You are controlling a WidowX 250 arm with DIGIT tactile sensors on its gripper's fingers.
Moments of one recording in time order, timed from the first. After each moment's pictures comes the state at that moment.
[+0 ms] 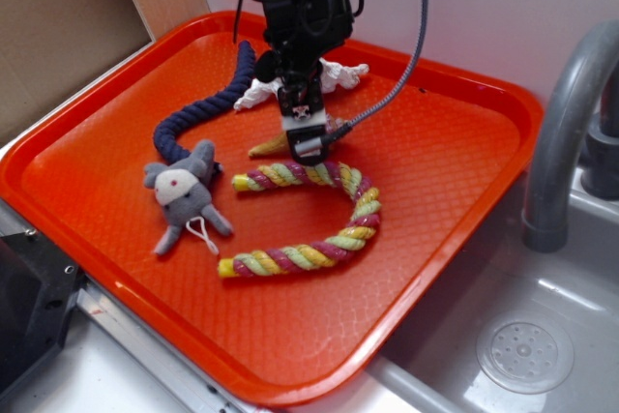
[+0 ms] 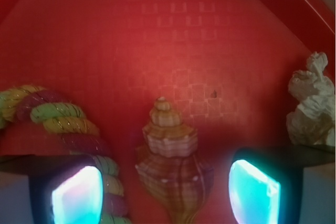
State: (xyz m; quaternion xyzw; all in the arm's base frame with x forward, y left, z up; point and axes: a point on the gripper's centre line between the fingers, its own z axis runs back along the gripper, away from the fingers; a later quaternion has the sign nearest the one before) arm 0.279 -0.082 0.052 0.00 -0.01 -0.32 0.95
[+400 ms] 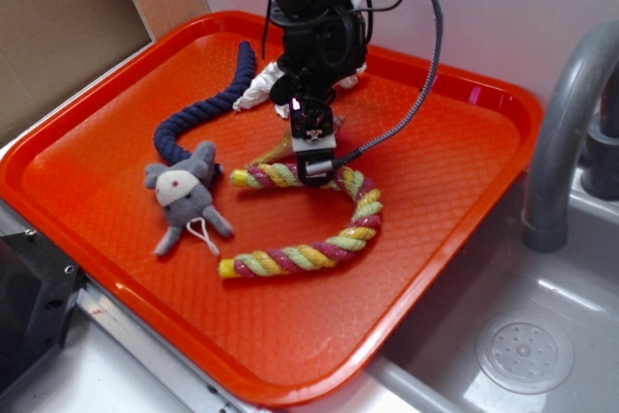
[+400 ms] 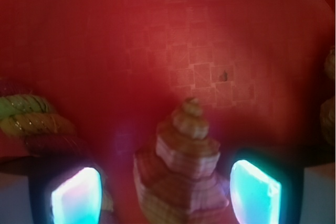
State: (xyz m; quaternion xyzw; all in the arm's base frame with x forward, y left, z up) arm 0.283 -0.074 0.028 0.03 0.03 -0.30 0.95
